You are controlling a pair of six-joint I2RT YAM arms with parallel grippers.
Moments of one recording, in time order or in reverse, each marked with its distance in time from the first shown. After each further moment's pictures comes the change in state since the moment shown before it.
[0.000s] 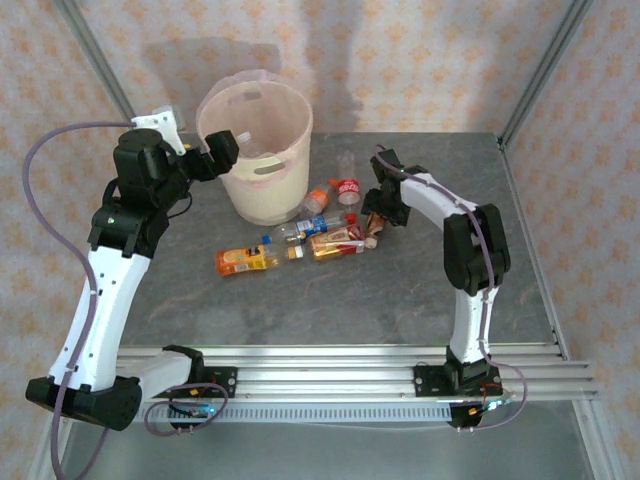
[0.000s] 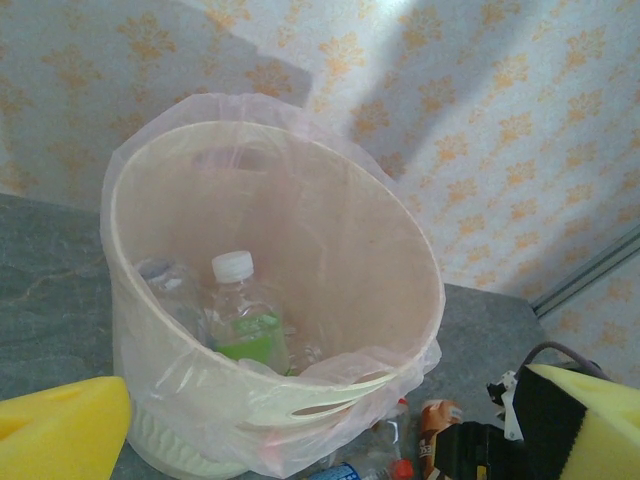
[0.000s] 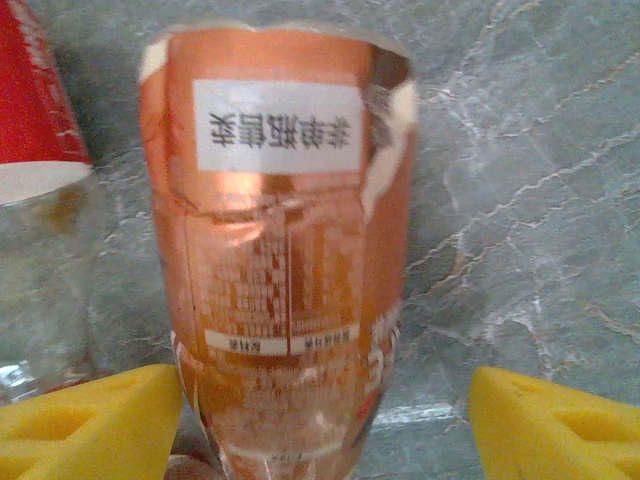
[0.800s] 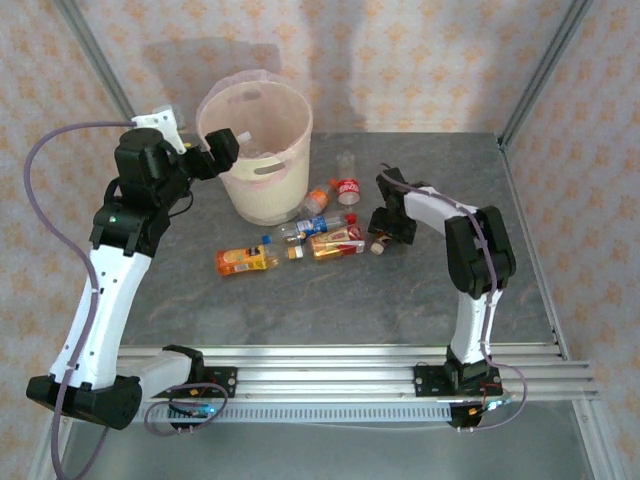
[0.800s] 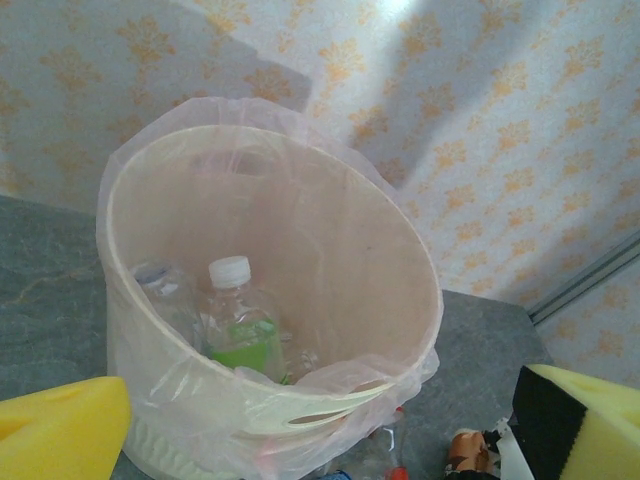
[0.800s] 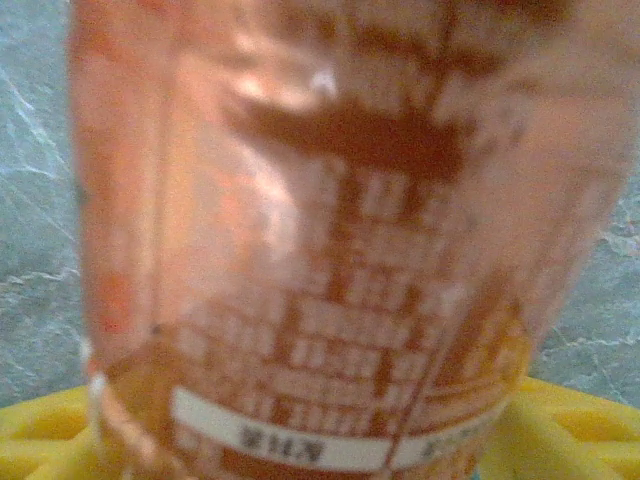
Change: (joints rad) left arm 0.000 0.007 -0.007 0.022 -0.002 -0.013; right arm -0.013 -0.042 -0.196 0.063 -0.005 0.016
